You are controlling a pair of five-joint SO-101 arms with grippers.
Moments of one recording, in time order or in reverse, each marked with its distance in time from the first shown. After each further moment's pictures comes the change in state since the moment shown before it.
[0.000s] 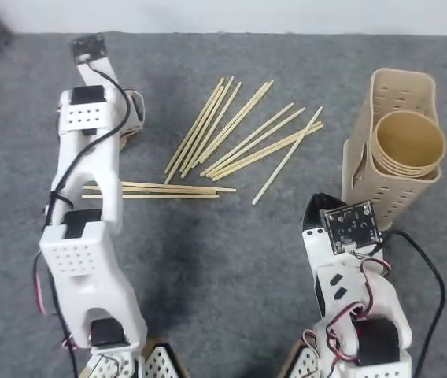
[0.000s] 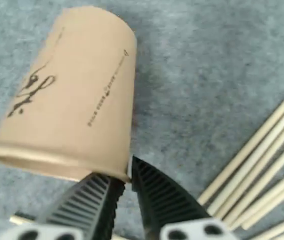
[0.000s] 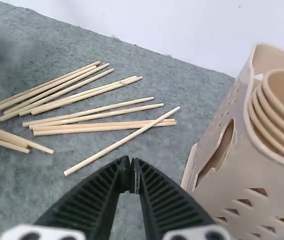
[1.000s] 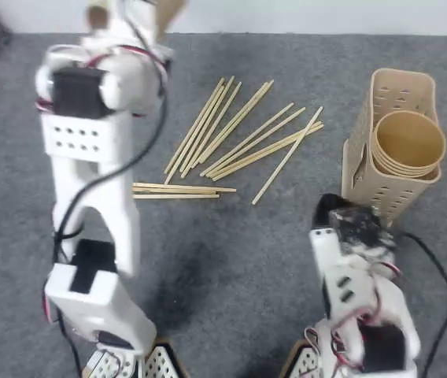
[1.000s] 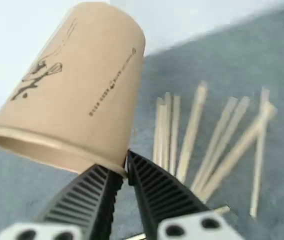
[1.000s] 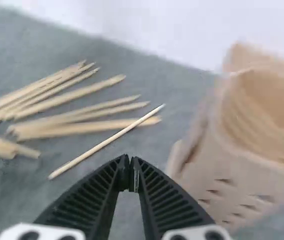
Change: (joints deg) left arm 15.7 -20.0 -32.8 27.0 -25.5; right arm 5.5 0.3 -9.3 5.1 0.0
